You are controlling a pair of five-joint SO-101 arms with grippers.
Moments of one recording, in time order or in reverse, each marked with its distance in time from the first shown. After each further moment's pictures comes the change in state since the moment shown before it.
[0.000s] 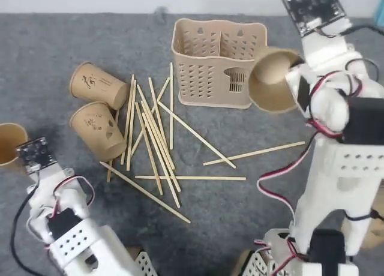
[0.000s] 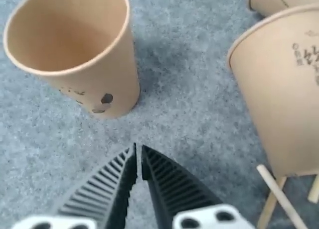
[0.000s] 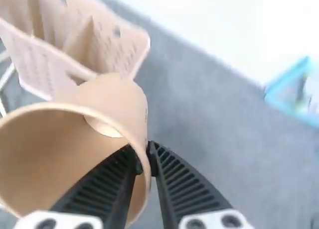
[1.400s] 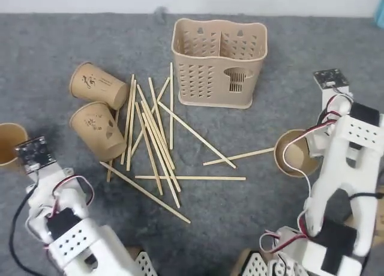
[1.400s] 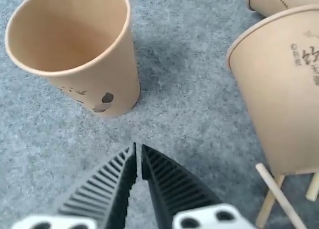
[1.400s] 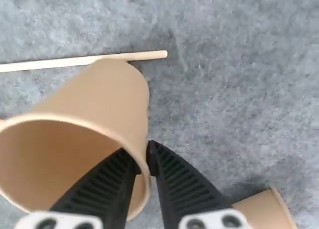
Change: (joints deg) left arm 0.0 0.0 -1.1 1.3 0.0; right arm 21.7 4.2 54.5 -15.4 1.8
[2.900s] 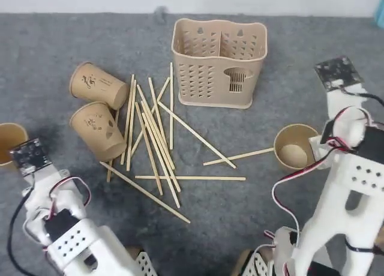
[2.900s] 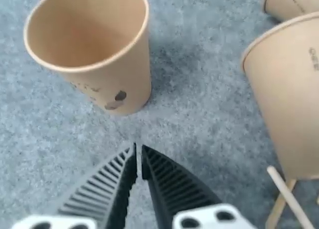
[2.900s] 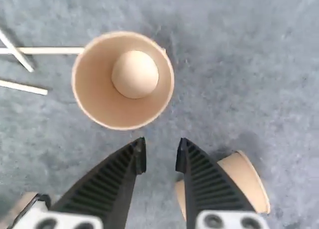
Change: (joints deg) left arm -2.3 0.0 -0.2 0.0 0.1; right arm -0.9 -20.9 -8.7 19.3 3.7
